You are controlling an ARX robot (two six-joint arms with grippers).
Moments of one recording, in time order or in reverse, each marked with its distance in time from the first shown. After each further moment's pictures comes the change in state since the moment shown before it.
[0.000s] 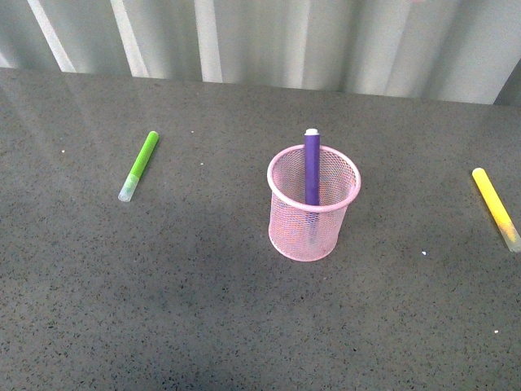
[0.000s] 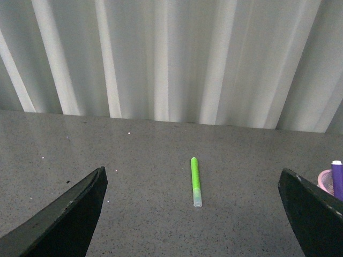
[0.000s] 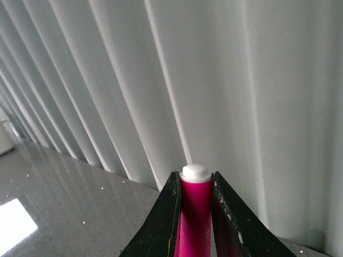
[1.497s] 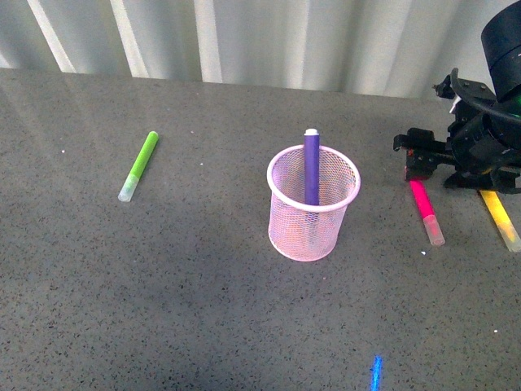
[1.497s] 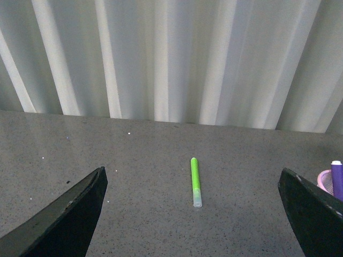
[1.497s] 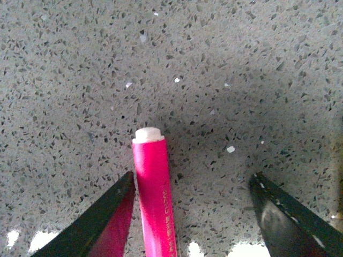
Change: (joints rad) left arm 0.000 0.000 0.000 0.000 0.000 0.000; right arm -0.144 0.623 0.488 -1.080 0.314 -0.072
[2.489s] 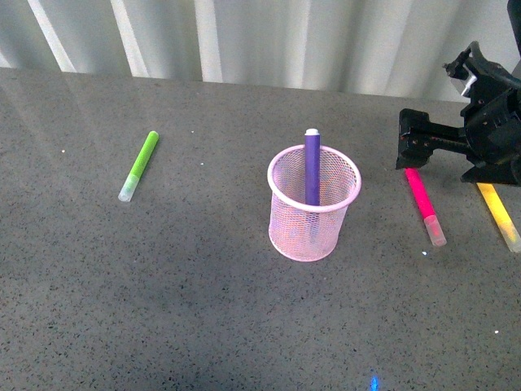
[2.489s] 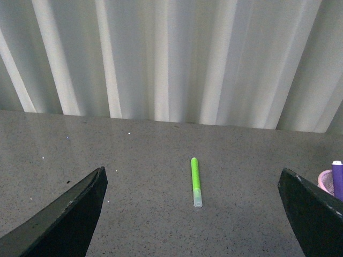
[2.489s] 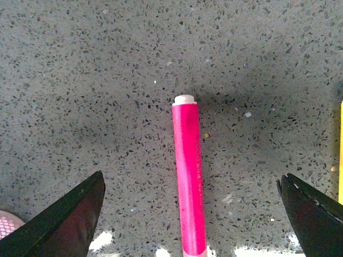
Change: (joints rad) left arm 0.000 0.000 0.000 0.000 0.000 0.000; right arm 0.010 -0.162 -0.116 -0.026 -0.023 0.002
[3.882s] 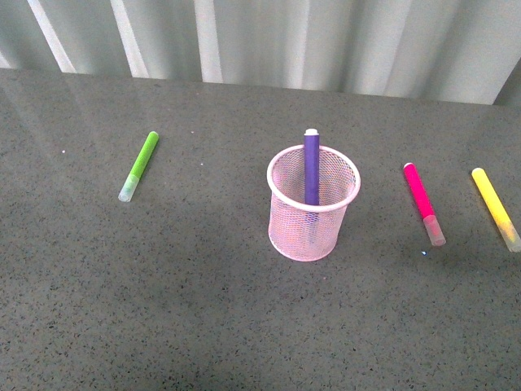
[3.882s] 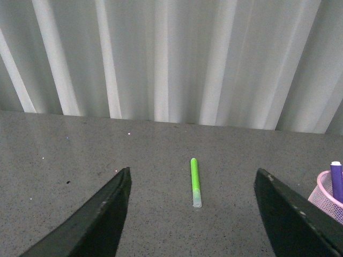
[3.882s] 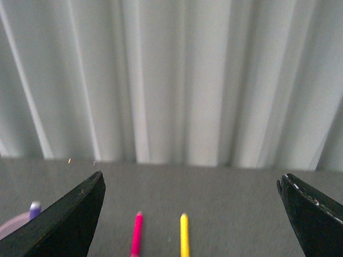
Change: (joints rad) left arm 0.000 0.000 0.000 0.000 0.000 -0.003; right arm -0.158 -1.960 -1.073 0.251 0.045 -0.227
